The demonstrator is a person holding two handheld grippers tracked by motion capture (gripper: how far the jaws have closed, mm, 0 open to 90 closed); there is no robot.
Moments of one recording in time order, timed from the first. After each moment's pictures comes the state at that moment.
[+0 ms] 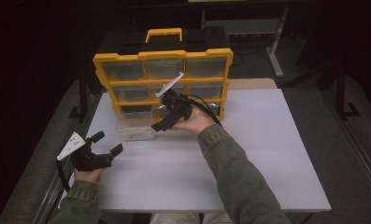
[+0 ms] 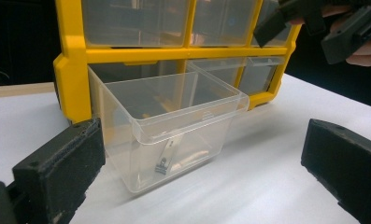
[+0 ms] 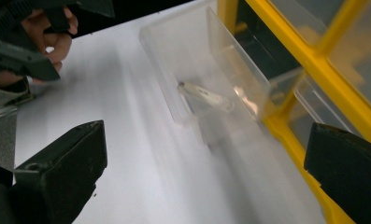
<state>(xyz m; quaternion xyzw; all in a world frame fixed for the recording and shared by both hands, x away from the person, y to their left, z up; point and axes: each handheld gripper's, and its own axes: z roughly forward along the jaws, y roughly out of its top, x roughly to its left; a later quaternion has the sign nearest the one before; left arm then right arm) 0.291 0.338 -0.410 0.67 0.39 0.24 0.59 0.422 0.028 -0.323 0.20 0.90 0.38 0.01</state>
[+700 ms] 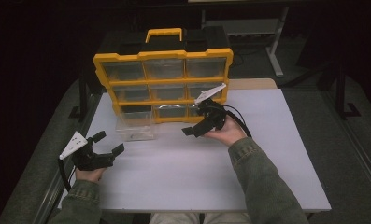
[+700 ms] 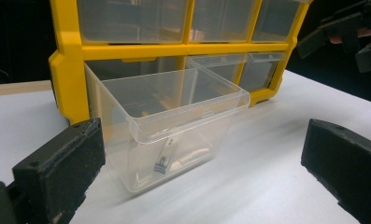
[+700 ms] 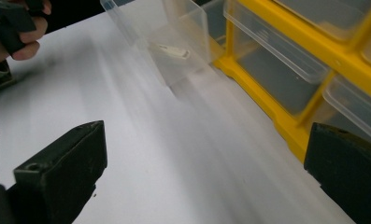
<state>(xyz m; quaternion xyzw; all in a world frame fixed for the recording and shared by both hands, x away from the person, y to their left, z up) 0.293 0.335 -0.411 0.68 0.39 0.23 0.58 0.401 -0.067 -0.349 0.26 0.87 0.42 0.04</state>
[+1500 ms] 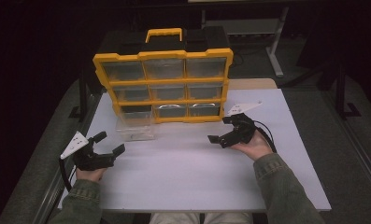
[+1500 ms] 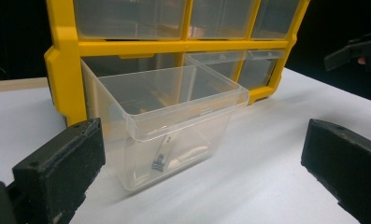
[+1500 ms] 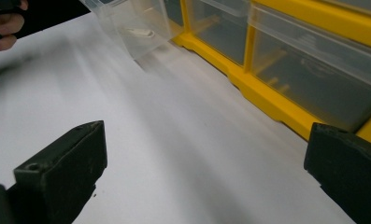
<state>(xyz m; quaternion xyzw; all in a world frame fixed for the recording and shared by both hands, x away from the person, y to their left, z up) 0.293 0.334 -0.412 0.68 0.39 0.23 0.58 0.371 -0.147 -0.384 0.31 0.83 0.46 0.08</state>
